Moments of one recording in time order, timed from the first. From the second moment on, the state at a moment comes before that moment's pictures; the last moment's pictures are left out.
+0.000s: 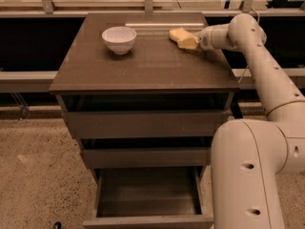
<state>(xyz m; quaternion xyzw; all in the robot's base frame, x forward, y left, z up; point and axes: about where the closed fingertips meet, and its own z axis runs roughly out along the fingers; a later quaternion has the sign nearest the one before) 0.917 -0.186 0.819 -0.27 0.80 0.14 0.51</state>
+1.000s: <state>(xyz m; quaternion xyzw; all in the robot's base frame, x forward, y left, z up) 0.894 -0.193 0.865 -0.31 0.72 0.18 0.60</state>
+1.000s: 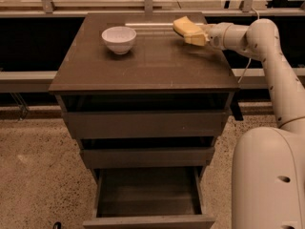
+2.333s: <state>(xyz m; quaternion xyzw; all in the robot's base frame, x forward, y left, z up) 0.805 -0.208 0.878 -0.38 0.71 0.15 0.57</state>
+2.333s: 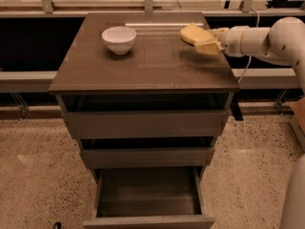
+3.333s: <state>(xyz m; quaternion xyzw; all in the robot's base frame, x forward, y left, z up) 0.652 -0.176 0.910 -0.51 0.64 0.26 0.51</state>
